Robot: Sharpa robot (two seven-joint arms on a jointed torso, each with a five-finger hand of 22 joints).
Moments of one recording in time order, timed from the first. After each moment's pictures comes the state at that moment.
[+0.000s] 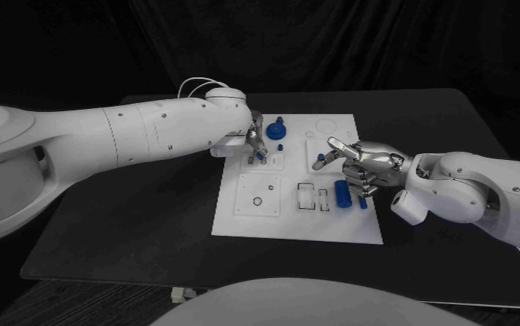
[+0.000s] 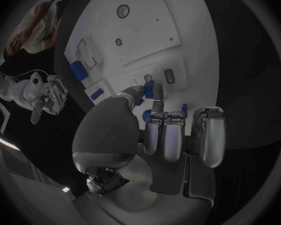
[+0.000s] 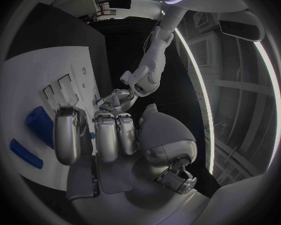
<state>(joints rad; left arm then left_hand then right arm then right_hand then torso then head) 1.34 -0.51 -0.21 1.26 -1.10 0.17 -0.63 1.22 -0.12 0.31 0.18 0.47 1.09 0.01 0.29 0.89 1.47 -0.06 1.57 1.31 1.46 -0.10 1.56 1.31 0.01 1.46 0.01 1.46 1.31 1.20 -0.93 -0.21 1.57 -0.33 0.21 0.13 0.95 0.29 -0.36 0.28 0.10 0.61 0.12 0.48 0.13 1.47 0.02 1.57 1.31 1.47 -0.05 1.57 1.31 0.02 1.47 0.07 1.46 1.31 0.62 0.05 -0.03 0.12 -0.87</state>
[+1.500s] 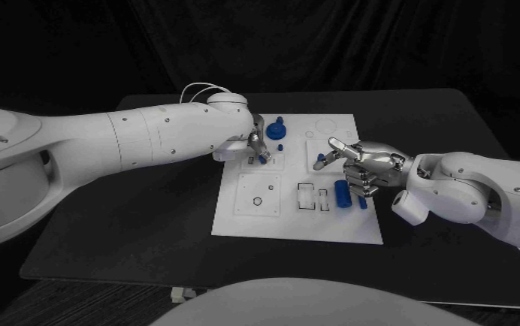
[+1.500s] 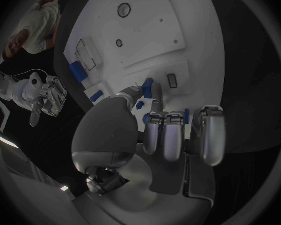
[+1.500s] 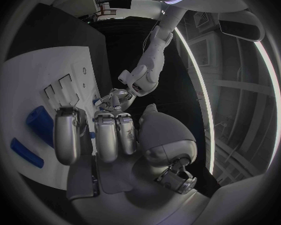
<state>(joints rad) 1.32 -0.51 -0.21 1.26 -1.10 0.16 -0.64 1.20 -0.12 0.31 0.19 0.47 1.10 0.01 0.28 0.89 1.47 -0.06 1.57 1.31 1.46 -0.10 1.56 1.31 0.01 1.46 0.01 1.43 1.31 1.20 -0.93 -0.21 1.58 -0.33 0.21 0.13 0.95 0.29 -0.35 0.28 0.11 0.61 0.12 0.48 0.13 1.46 0.02 1.57 1.31 1.47 -0.05 1.57 1.31 0.02 1.47 0.07 1.46 1.31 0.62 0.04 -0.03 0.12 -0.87</state>
